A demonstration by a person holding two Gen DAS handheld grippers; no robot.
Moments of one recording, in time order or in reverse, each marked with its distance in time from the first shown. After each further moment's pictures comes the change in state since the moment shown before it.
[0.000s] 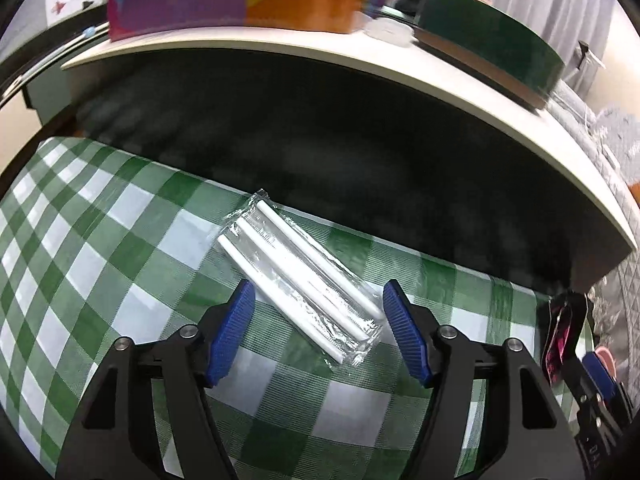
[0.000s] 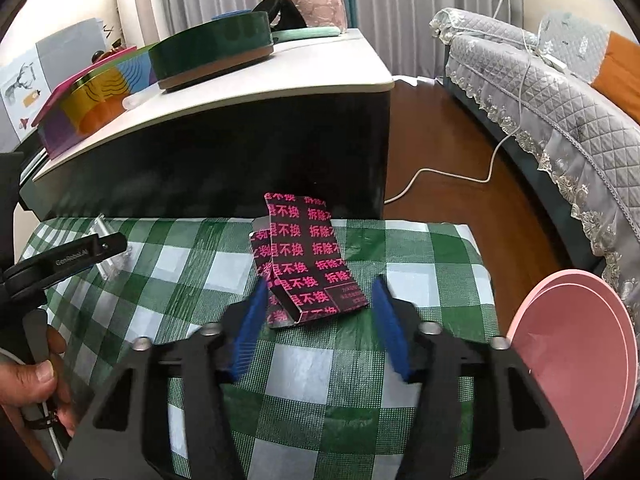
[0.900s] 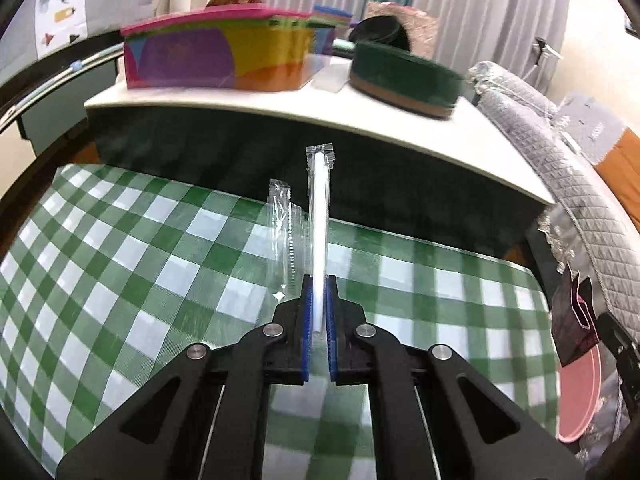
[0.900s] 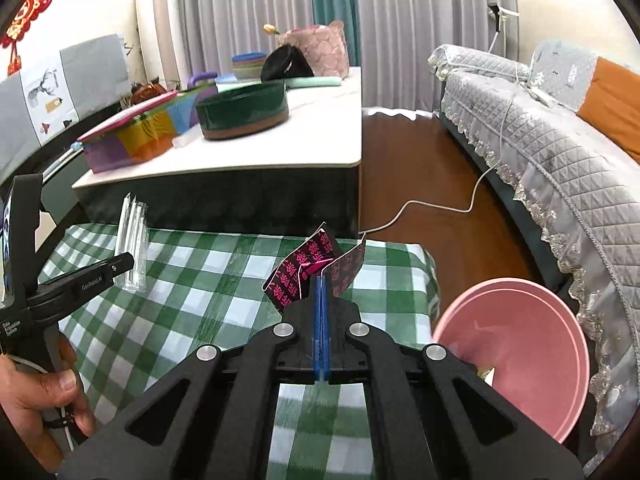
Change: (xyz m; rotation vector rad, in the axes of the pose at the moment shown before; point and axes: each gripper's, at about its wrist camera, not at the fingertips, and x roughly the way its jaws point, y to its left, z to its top) left arm -0.091 -0.010 -0.035 0.089 -0.096 -0.076; right arm -0.115 -0.008 -0.010 -0.032 -0.121 0.000
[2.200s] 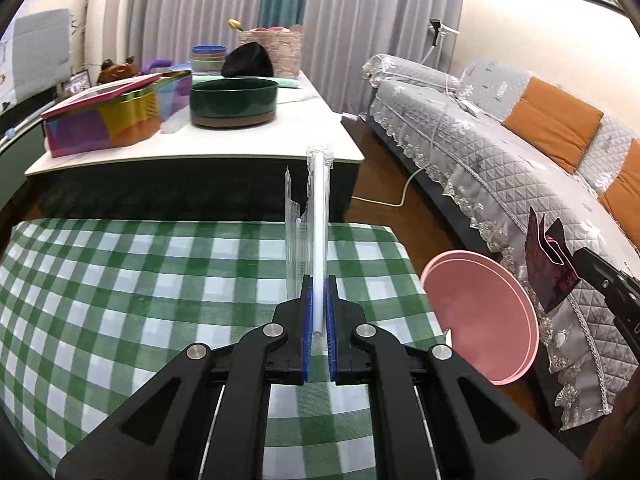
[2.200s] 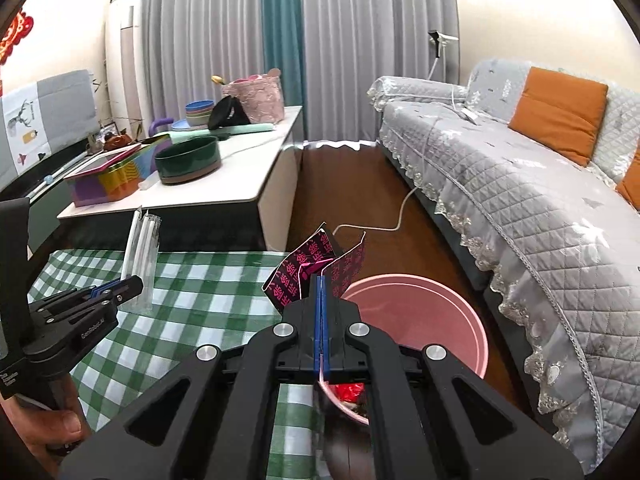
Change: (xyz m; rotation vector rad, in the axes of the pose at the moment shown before) left arm -0.077 -0.115 -0.054 0.222 -0.066 -0.224; right arm -0.112 -0.076 -0.028 0.066 -0.121 -0.162
